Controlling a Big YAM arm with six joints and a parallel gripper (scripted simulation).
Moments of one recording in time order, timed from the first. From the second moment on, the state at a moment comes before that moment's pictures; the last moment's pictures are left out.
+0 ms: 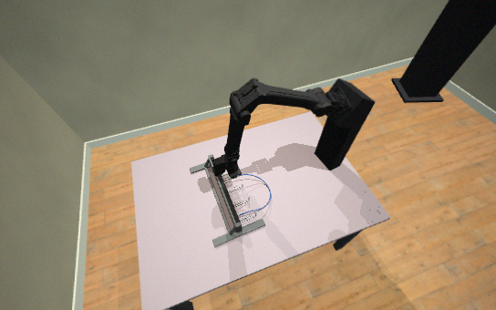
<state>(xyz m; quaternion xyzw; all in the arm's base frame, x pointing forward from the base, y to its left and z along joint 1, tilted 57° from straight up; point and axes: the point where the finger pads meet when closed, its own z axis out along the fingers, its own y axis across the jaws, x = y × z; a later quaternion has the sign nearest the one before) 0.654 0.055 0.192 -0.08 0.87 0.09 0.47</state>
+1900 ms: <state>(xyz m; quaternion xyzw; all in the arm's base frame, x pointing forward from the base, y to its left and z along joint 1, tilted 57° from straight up) 0.670 0.057 0.198 -0.08 0.88 0.09 0.47</state>
